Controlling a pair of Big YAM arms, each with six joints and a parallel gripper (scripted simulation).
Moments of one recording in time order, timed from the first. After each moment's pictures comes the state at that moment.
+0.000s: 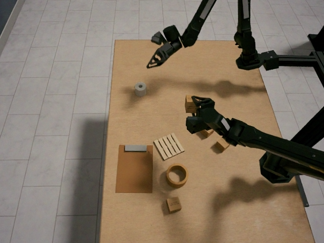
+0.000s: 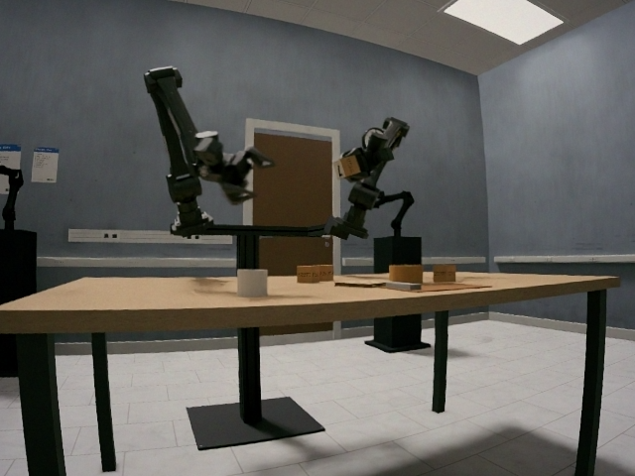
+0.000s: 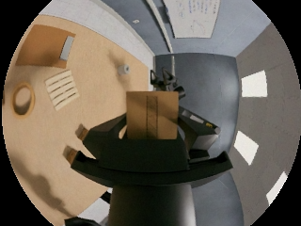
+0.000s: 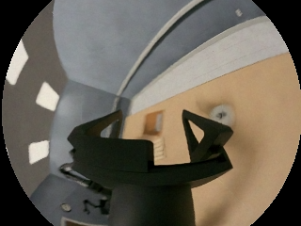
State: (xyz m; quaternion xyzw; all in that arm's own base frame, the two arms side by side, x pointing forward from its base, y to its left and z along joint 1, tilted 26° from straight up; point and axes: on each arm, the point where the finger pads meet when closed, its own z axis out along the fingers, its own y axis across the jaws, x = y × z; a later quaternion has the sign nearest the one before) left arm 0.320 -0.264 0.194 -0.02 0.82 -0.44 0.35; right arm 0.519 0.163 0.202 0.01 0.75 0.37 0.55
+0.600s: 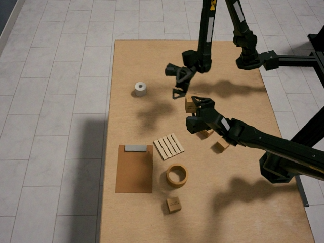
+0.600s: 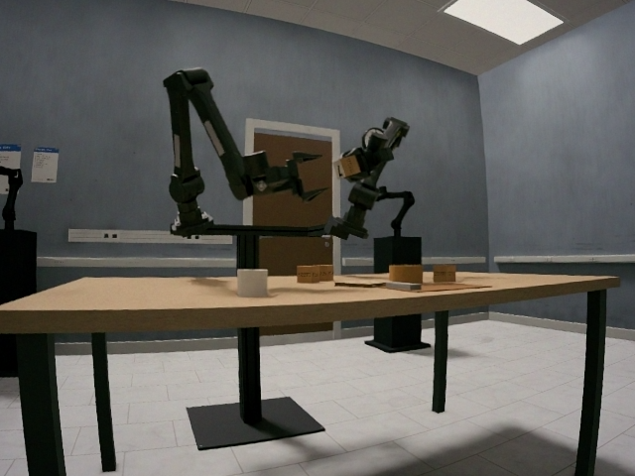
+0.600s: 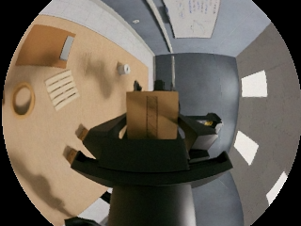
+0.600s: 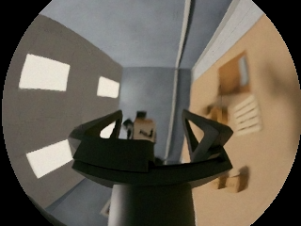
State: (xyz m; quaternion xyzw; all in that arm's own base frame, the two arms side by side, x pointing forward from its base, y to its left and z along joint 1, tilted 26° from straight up) left arm 0.320 -0.264 0.194 -0.02 0.82 -0.44 0.35; right arm 0.398 0.365 0.153 0.00 0.67 0.67 0.31
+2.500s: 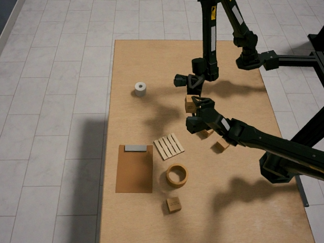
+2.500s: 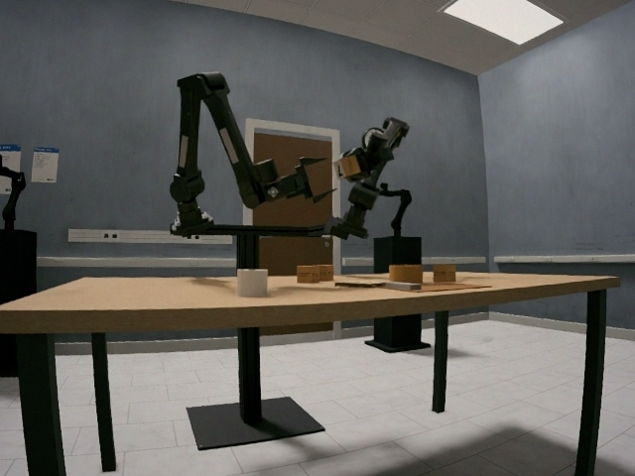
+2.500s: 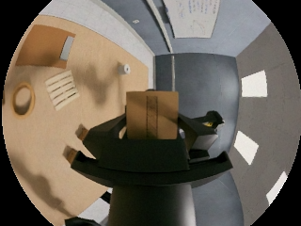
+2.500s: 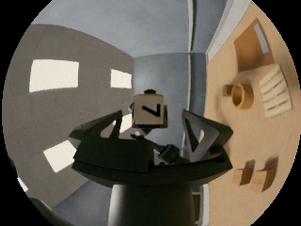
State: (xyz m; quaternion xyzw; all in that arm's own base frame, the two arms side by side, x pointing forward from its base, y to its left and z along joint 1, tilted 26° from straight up) left arm 0.320 -0.264 0.195 -0.02 0.82 -0.44 0.35; right arm 0.346 0.405 0.131 0.00 0.65 0.72 0.23
